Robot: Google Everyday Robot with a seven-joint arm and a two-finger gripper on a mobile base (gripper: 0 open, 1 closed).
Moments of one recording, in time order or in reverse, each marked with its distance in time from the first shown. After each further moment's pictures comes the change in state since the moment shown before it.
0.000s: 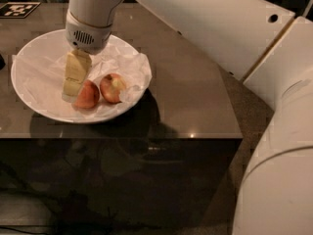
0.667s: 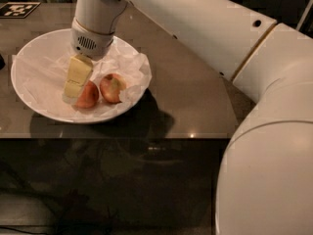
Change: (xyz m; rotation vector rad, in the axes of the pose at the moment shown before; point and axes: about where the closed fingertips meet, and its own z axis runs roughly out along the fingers) arm 0.006 -0.007 0.022 -0.075 -0.016 0.064
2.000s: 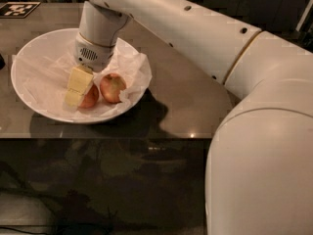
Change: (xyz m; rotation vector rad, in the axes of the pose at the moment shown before) arm 0.005 0.007 0.035 -0.119 0.000 0.049
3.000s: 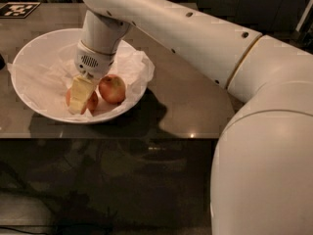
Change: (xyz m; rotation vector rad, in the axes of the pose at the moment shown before) arm 0.007 0.007 0.013 -0.028 -0.009 0.018
